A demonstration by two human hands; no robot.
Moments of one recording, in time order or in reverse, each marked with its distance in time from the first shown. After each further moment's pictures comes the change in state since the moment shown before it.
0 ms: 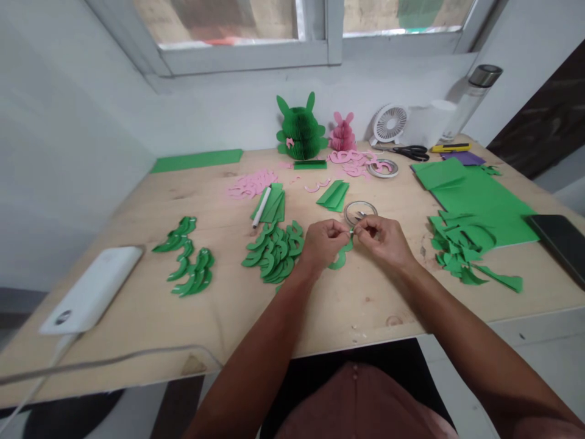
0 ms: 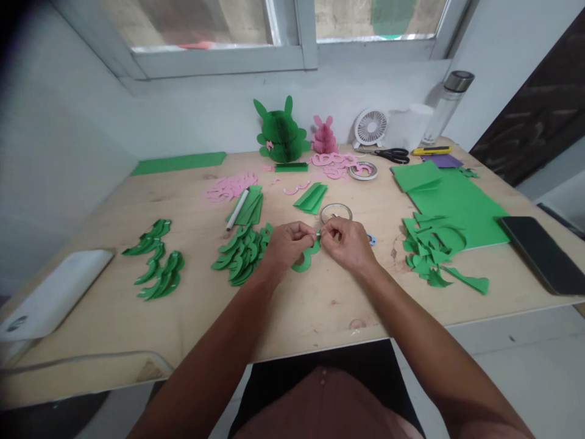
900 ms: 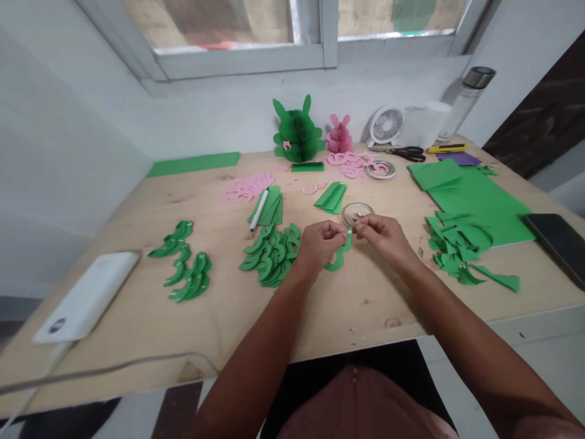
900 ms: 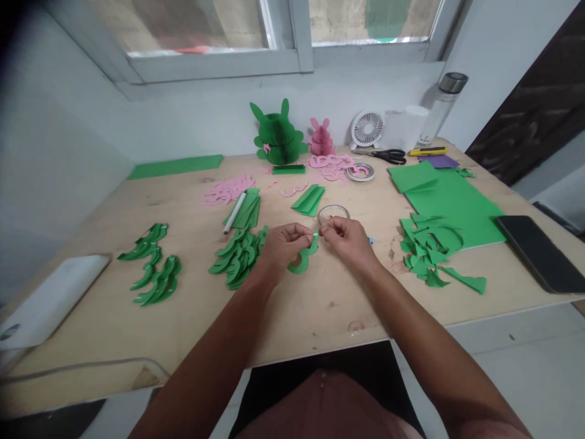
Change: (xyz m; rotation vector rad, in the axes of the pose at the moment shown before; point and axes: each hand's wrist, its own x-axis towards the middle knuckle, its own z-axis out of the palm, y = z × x) left_hand -0.001 0.002 -0.003 -0.049 -0.032 -0.029; right_hand 0.003 -0.001 -0.004 0.234 -0.039 0.194
